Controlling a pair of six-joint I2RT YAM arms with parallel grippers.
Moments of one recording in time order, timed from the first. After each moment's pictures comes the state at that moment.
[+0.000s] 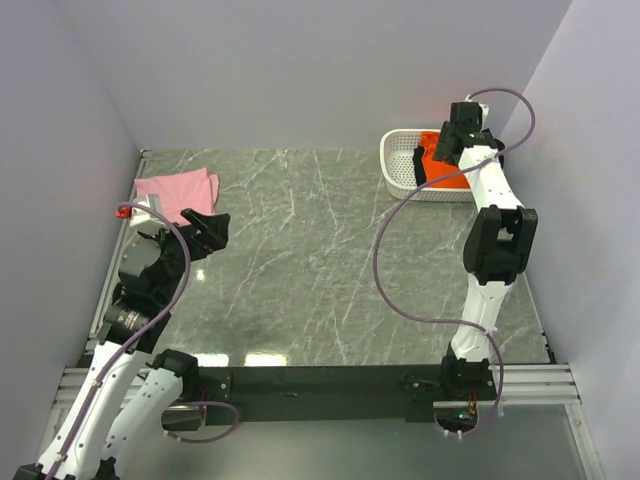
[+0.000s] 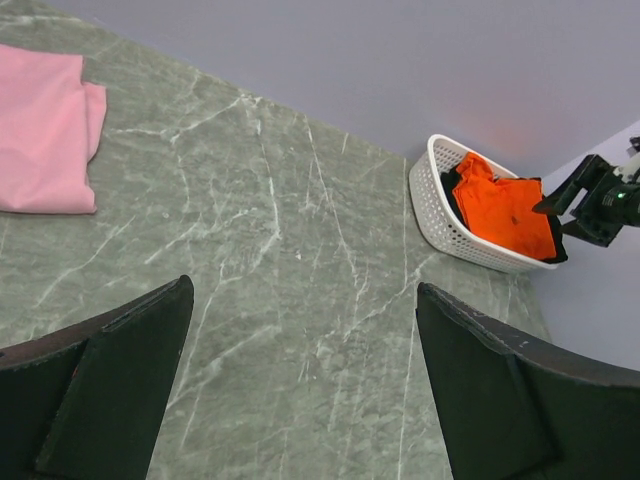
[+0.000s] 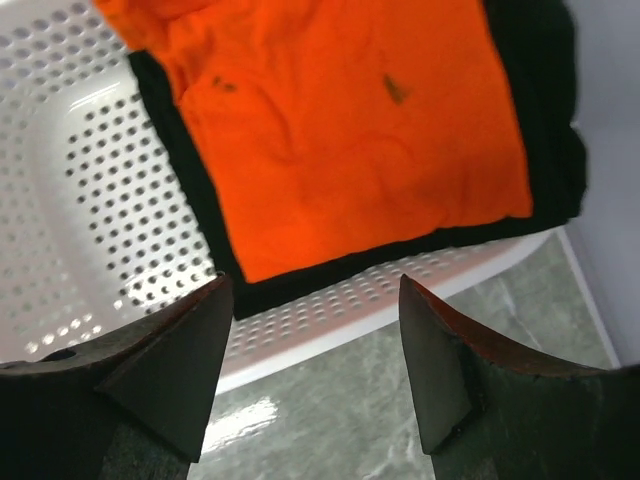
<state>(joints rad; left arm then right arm) -0.29 0.57 0.73 -0.24 -0.13 -0.60 -0.03 2.08 1.95 -0.61 0.33 0.22</state>
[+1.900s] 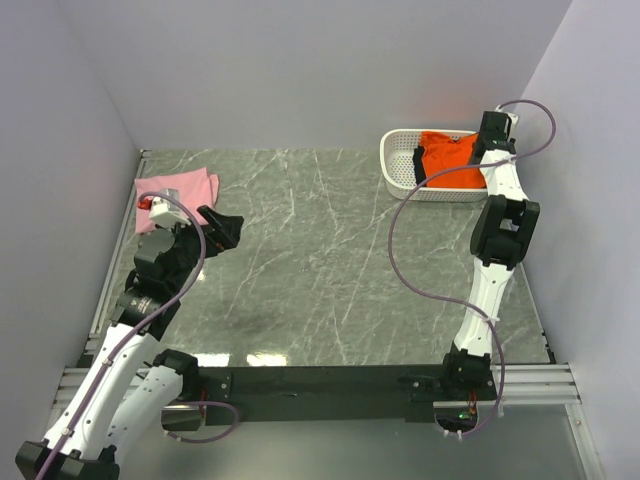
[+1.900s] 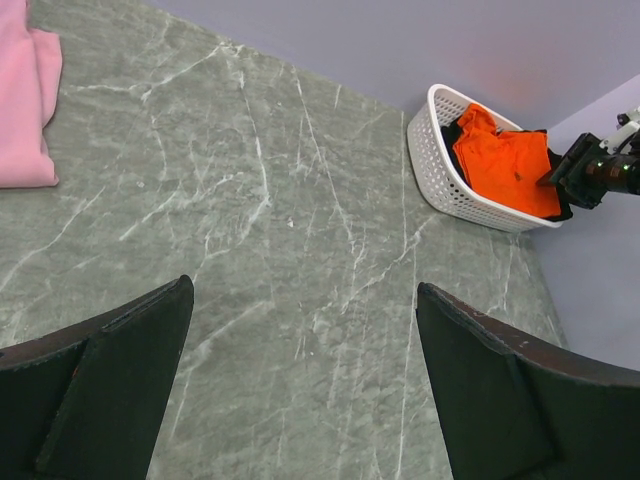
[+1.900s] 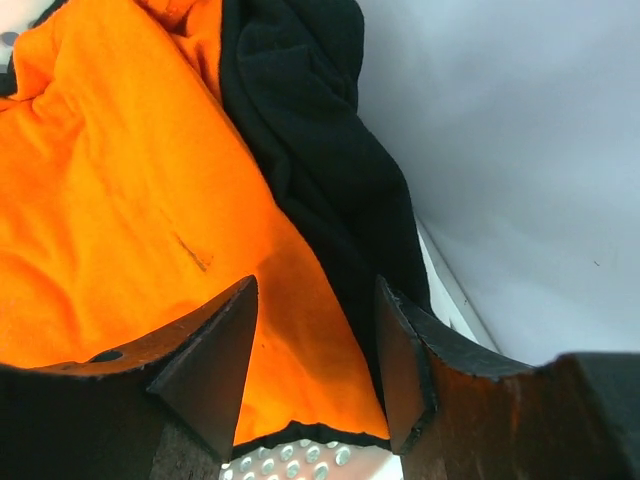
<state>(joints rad) -0.29 0.67 0.69 -0.17 -0.04 -0.60 -0.22 2.39 2.17 -0.50 0.38 0.11</state>
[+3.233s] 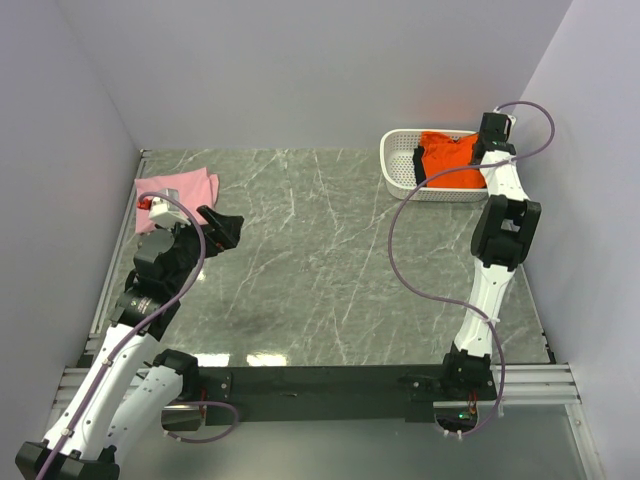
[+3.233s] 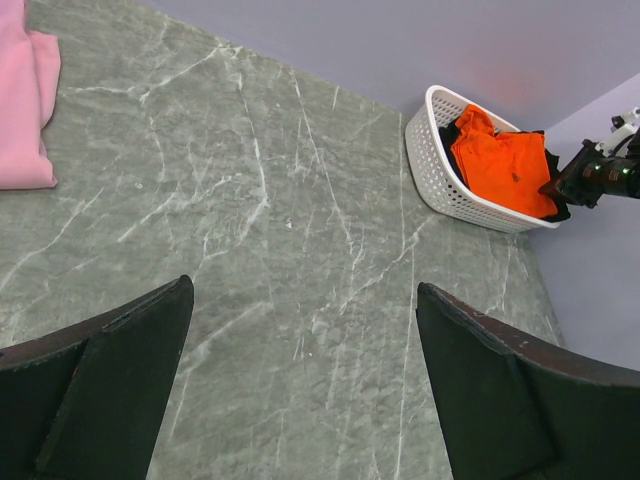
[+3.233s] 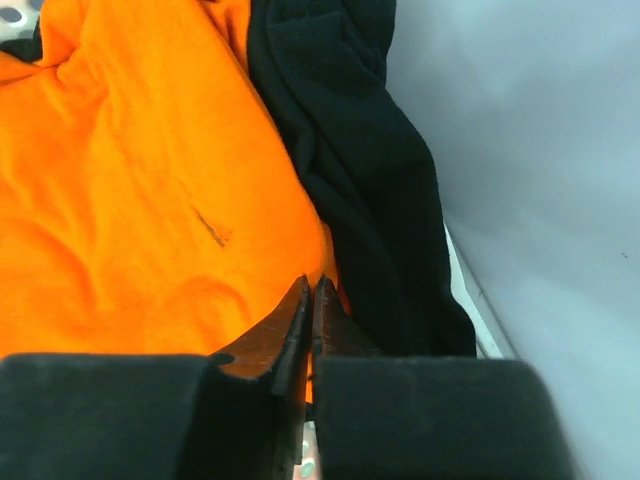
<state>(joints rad) -0.29 0.67 0.69 -0.17 -0.04 -0.60 -0.22 2.36 2.13 -0.50 0.34 0.10</state>
